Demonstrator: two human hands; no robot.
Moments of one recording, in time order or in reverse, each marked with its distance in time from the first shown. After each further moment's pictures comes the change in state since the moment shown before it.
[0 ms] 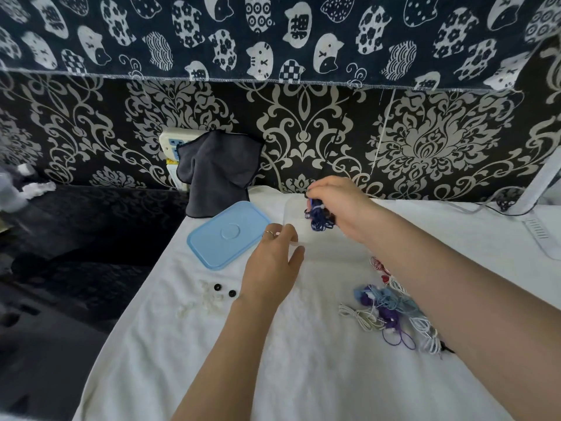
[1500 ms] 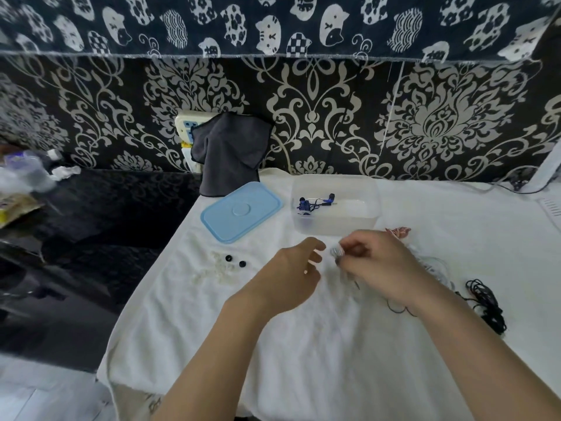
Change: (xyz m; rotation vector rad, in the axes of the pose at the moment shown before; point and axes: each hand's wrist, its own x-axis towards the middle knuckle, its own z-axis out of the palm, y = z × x) left_hand -0.058 0.024 -0.027 -0.180 -0.484 -0.086; right_hand -0.126 0.077 -0.024 -0.357 -0.030 -0.097
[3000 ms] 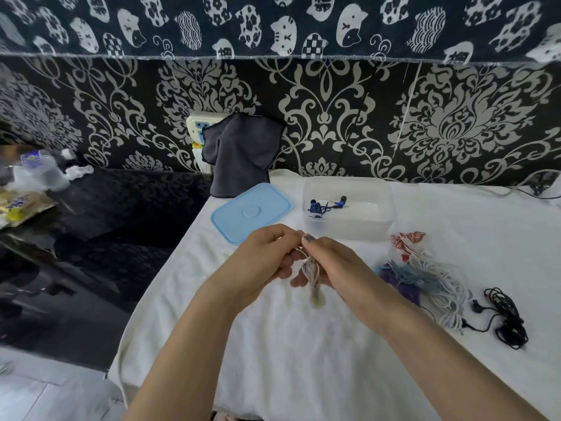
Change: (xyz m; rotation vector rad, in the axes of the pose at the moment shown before) left_hand -0.017 0.002 -0.049 -0.779 0.112 -0.202; right_hand -0.005 -0.039 0.053 0.429 -0.274 0.043
